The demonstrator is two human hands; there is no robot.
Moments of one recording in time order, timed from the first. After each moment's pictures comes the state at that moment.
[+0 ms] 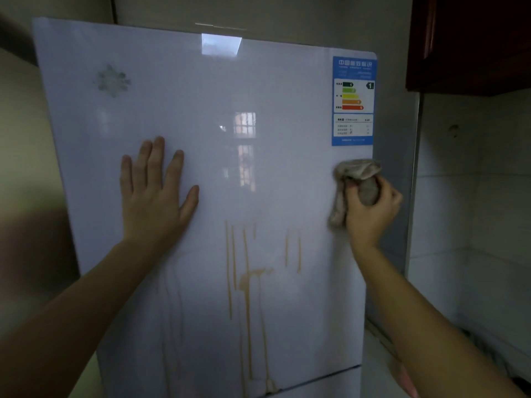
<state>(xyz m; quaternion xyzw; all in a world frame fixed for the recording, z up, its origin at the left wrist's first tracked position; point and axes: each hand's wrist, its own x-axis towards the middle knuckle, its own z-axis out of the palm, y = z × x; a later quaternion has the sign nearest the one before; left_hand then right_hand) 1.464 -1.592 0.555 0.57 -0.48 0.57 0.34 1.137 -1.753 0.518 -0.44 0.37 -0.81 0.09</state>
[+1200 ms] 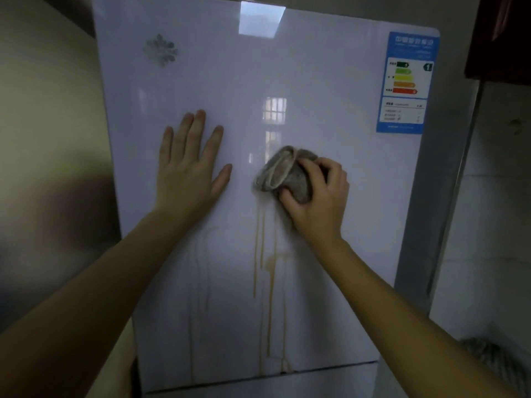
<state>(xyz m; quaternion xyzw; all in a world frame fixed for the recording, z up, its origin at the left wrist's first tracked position) 1.470 -1.584 0.557 0.57 -0.49 0.58 0.32 1.250 -1.692 0.515 -0.68 0.24 -0.68 -0.12</state>
